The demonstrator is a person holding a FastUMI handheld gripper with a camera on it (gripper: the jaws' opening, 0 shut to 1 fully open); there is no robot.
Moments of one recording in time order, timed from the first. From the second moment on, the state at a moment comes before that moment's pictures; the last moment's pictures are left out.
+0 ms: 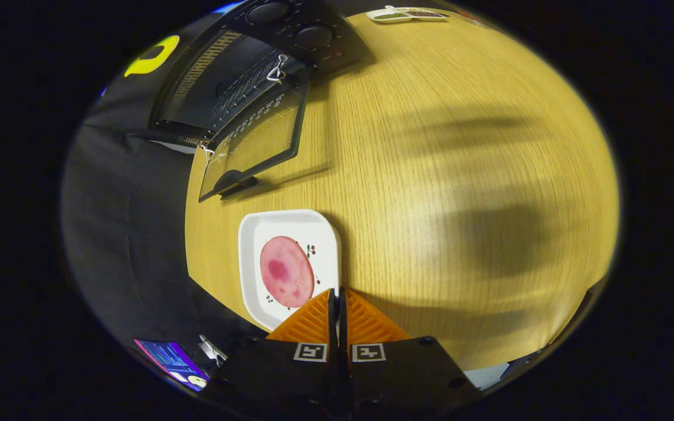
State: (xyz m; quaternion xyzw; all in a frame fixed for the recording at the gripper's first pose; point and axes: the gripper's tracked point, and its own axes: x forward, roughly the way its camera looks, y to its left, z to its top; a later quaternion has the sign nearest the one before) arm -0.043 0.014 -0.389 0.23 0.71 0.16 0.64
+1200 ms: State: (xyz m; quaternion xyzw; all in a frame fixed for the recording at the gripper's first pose) arm -0.023 0.122 -0.296 0.43 0.54 -0.01 0.73
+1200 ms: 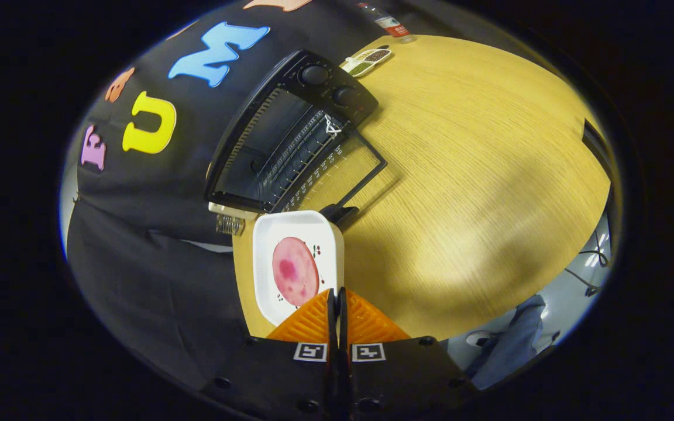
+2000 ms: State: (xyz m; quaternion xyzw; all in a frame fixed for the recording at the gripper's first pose) arm 0.067 0.160 -0.311 0.55 0.44 -0.16 0.69
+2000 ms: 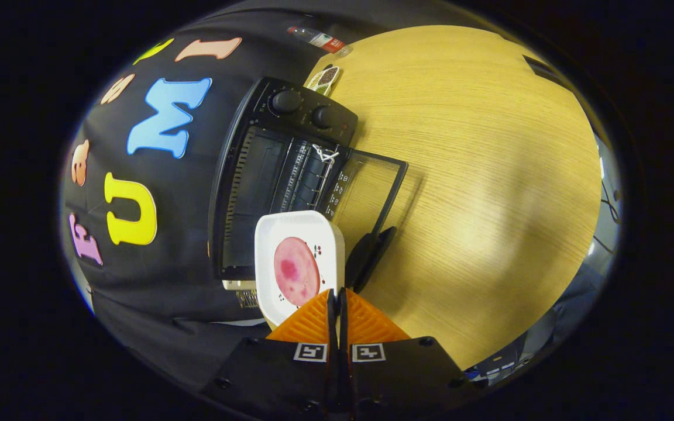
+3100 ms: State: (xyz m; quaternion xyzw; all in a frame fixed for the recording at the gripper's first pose) arm 0.213 0.165 -0.366 0.62 0.34 -0.26 0.66
